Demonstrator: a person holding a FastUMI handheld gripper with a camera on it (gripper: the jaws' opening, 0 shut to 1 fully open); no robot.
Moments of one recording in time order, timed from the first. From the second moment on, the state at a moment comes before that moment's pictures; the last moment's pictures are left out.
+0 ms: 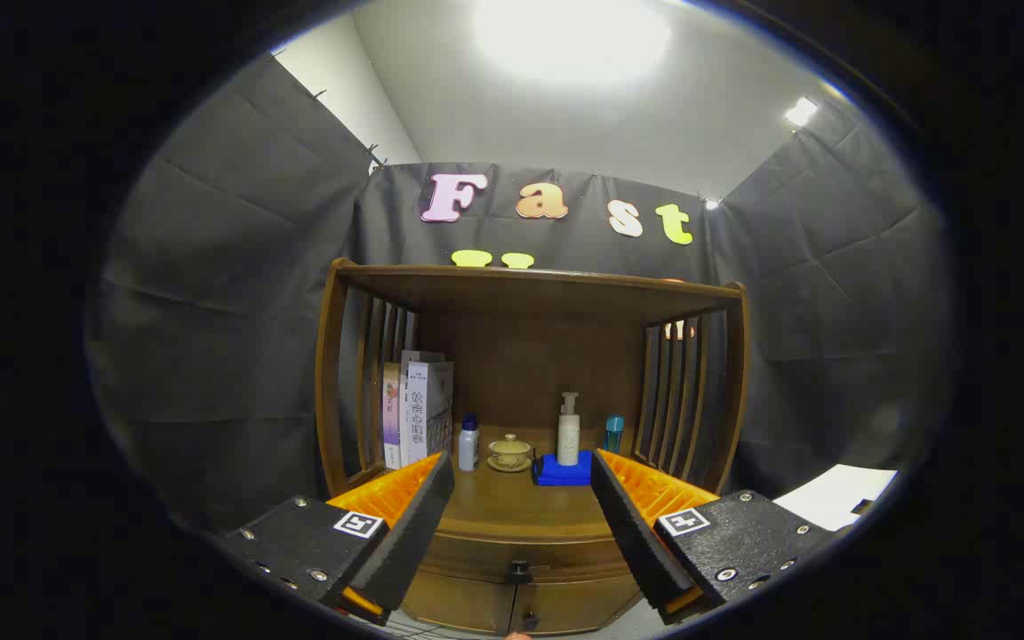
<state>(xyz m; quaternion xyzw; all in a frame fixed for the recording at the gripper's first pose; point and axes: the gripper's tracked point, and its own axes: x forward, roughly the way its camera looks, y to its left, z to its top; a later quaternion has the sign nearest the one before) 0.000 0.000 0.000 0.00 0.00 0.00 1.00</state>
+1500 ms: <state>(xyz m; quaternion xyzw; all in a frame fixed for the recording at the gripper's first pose) 0.028 -0.029 -0.059 -0.01 0.04 -0.02 1.00</state>
